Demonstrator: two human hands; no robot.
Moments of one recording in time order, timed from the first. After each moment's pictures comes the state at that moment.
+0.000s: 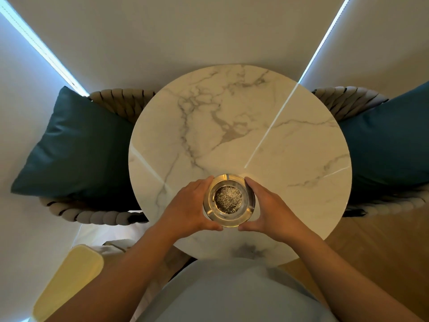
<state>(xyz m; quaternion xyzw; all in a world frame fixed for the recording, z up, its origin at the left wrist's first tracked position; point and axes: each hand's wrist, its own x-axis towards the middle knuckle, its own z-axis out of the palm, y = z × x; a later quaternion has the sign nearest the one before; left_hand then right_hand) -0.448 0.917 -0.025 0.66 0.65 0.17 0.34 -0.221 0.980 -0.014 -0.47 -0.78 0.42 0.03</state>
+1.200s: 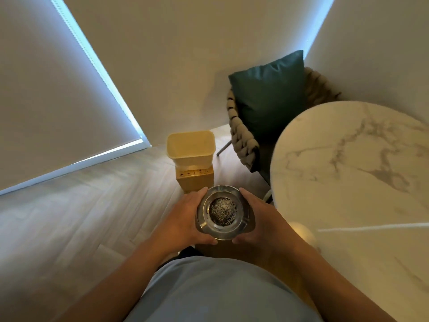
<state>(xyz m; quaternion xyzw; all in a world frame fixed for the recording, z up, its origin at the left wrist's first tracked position) -0.381 0.553 -0.030 0.26 0.89 0.31 0.22 -0.308 0.778 -0.005 -0.01 -0.90 0.41 -0.14</state>
